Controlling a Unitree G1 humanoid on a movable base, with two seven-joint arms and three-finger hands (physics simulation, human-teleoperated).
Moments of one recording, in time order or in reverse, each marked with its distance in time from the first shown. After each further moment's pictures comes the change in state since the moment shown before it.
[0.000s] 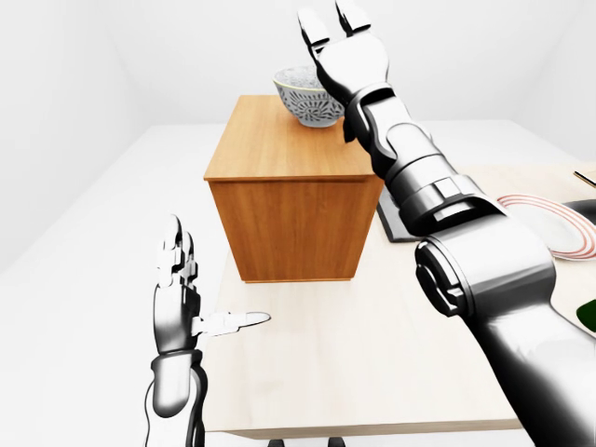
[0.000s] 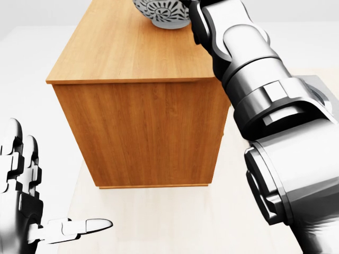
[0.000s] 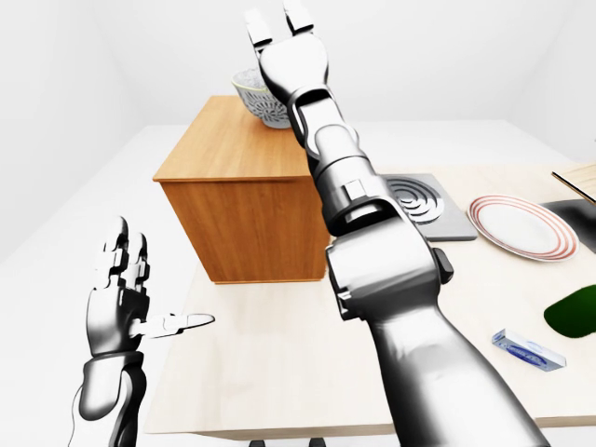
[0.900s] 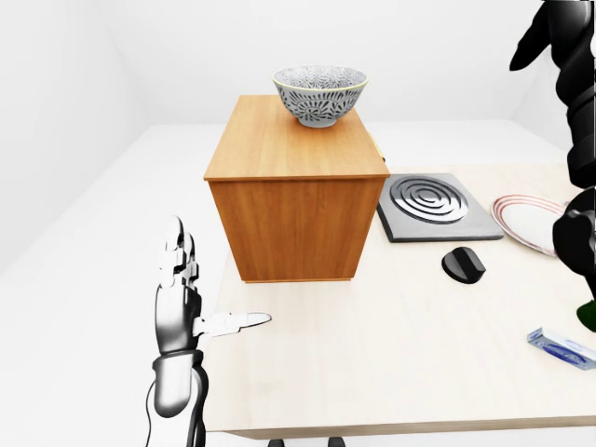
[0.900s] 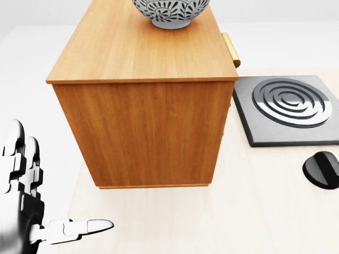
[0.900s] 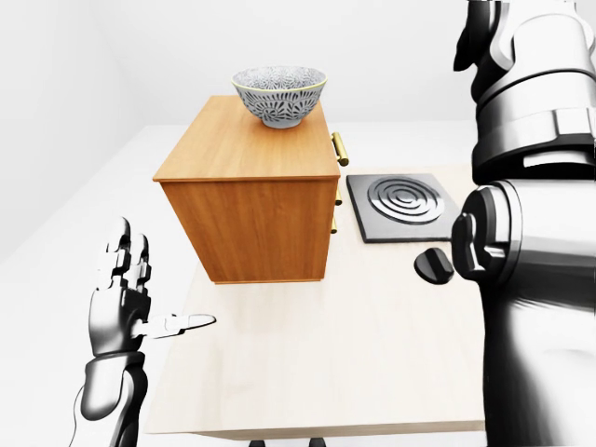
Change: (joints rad) left arm 0.002 0.000 -0.005 0.008 0.010 0.000 0.003; right arm -0.150 -0.468 -0.074 0.010 -0.105 -0.031 0.126
